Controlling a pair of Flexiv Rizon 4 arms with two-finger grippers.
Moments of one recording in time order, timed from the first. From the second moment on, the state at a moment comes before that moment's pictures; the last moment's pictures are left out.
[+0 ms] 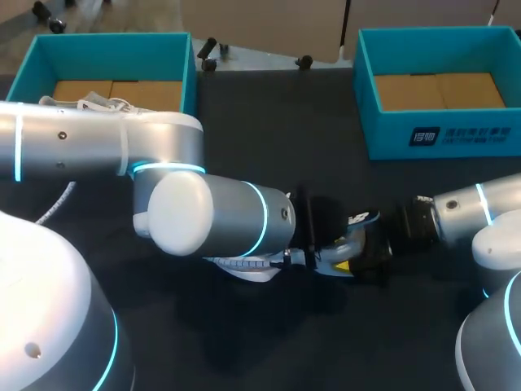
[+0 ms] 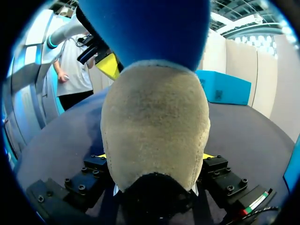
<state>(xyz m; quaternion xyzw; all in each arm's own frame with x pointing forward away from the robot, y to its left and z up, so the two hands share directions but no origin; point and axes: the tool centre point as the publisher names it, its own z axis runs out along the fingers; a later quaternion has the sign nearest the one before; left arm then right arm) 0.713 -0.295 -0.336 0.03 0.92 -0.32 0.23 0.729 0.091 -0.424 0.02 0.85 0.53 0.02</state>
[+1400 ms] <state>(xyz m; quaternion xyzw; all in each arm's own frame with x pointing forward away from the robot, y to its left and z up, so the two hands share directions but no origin) 0.705 -0.327 -0.180 0.05 0.88 -0.42 0.21 0.730 0.091 -0.424 0.02 0.85 0.53 0.02</state>
